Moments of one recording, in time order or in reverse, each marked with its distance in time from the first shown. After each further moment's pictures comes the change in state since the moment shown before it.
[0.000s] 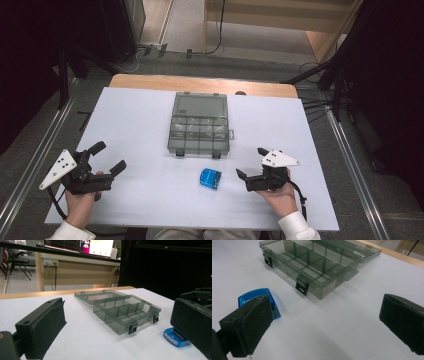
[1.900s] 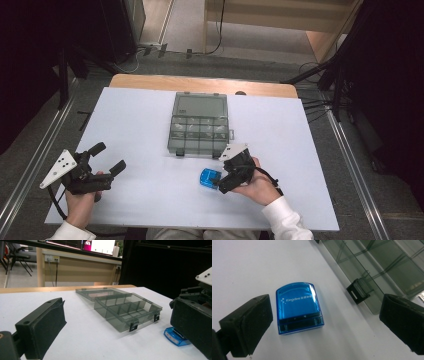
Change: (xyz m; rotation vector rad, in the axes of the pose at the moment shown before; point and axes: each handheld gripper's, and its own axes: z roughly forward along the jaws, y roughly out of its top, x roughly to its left) left arm 0.002 -0.003 0.000 0.013 0.008 -0.029; right arm 0.045 0.053 0.057 0.341 0.210 -0.234
